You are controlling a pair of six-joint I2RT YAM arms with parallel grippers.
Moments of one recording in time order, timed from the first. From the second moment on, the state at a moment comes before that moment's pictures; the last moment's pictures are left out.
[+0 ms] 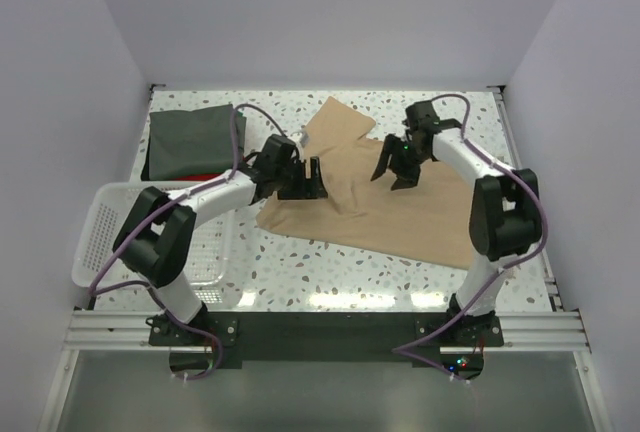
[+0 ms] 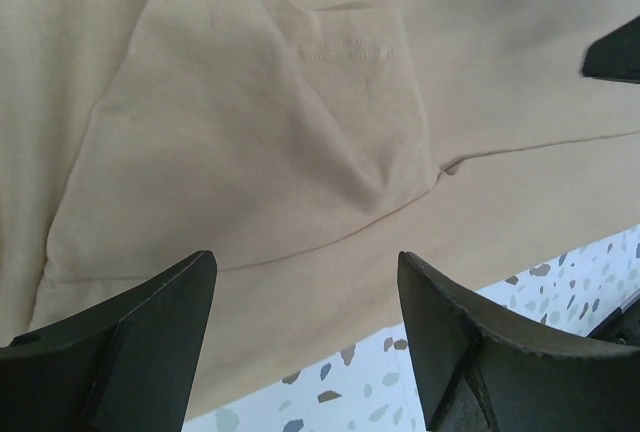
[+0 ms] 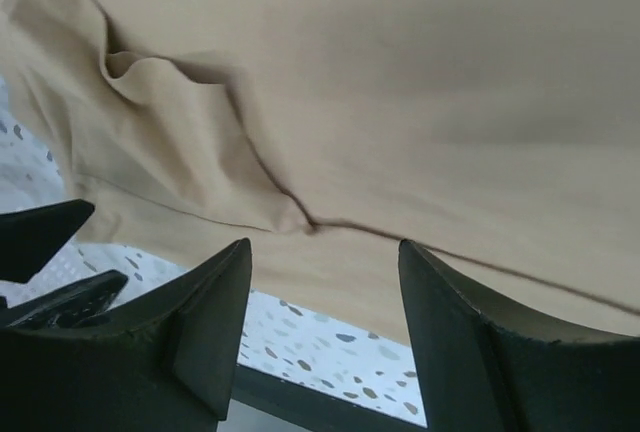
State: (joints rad) left arm -0.55 1.68 1.04 -0.18 0.21 -0.54; right arm 0.20 1.81 1.38 -0.79 -0.27 0.56
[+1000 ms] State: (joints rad) left arm -0.48 1.69 0.86 -0.02 0.24 -0.55; right arm 0.39 2.17 1.65 -0.69 -0.32 0.54
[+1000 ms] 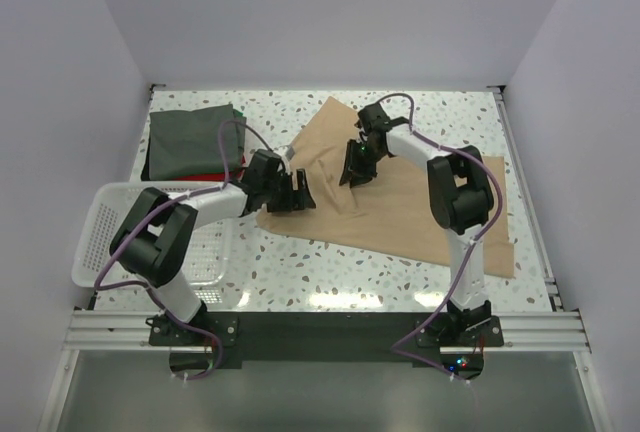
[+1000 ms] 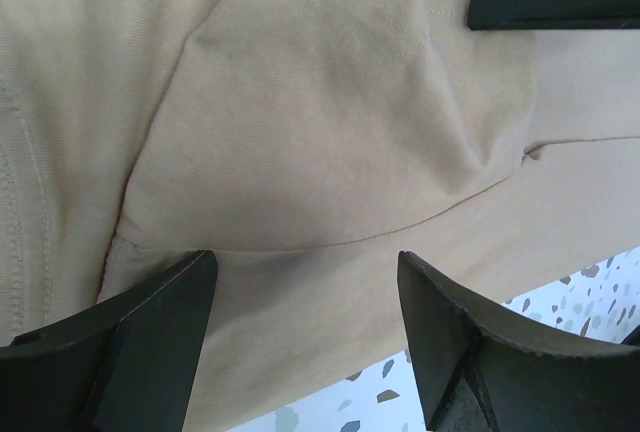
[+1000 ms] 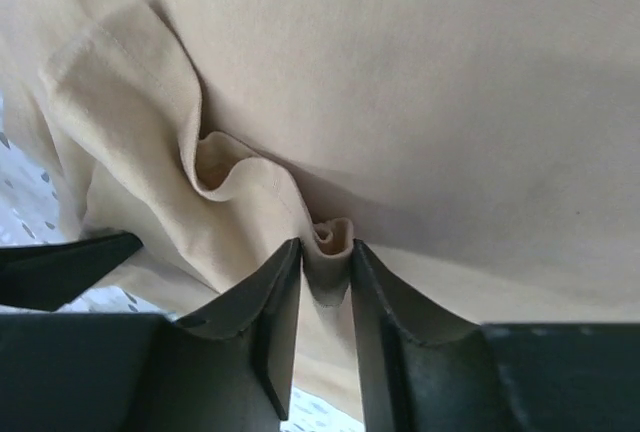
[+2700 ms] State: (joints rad) left arm -0.48 1.59 0.93 -0.13 0.20 -0.59; right arm 0.38 1.92 1.53 -0.79 0.02 0.52
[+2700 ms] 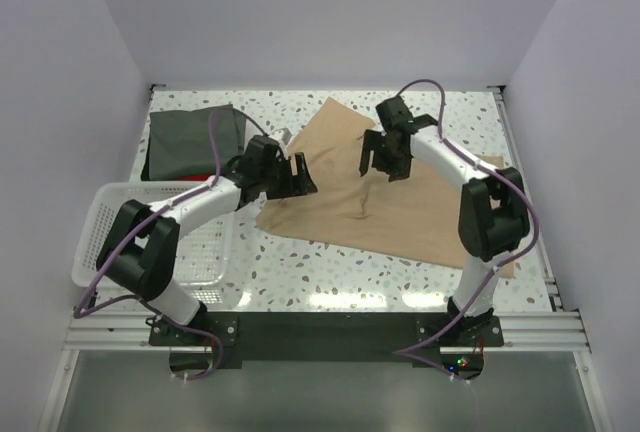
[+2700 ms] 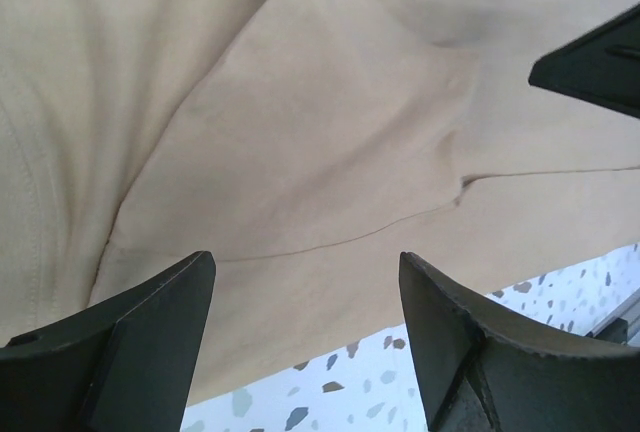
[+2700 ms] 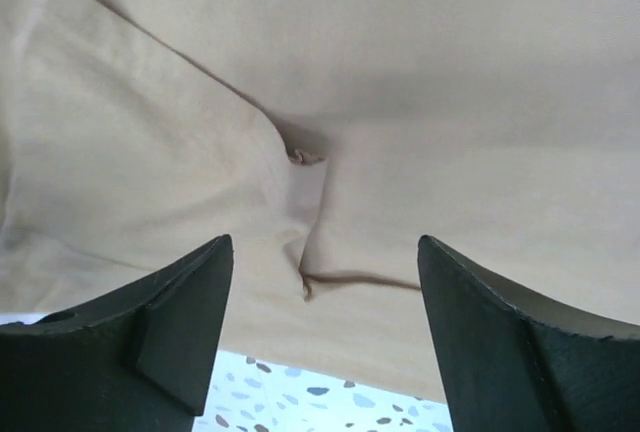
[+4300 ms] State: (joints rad) left arm -0.53 1.26 0.56 -0.29 0.37 -0.62; right arm 0.08 1.45 0.77 -0.84 -0.10 0.50
